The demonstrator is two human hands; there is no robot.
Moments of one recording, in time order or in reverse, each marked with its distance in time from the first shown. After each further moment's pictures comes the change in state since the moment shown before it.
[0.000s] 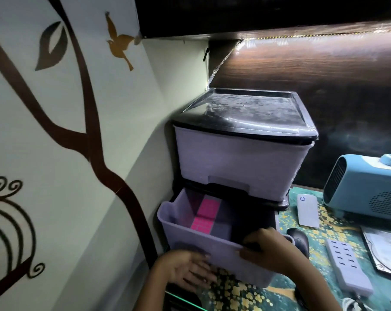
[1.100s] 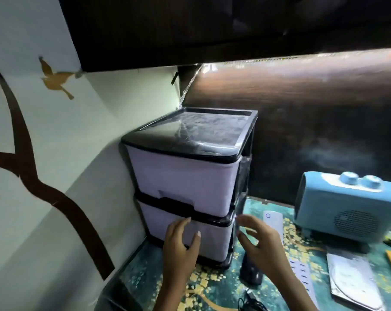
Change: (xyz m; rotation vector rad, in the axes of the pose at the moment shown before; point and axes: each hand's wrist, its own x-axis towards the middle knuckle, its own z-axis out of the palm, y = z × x) left_hand 0.045 0.063 0.152 0.207 1.250 0.988; right_hand -0.040 0.117 -0.029 0.576 0.595 -0.050
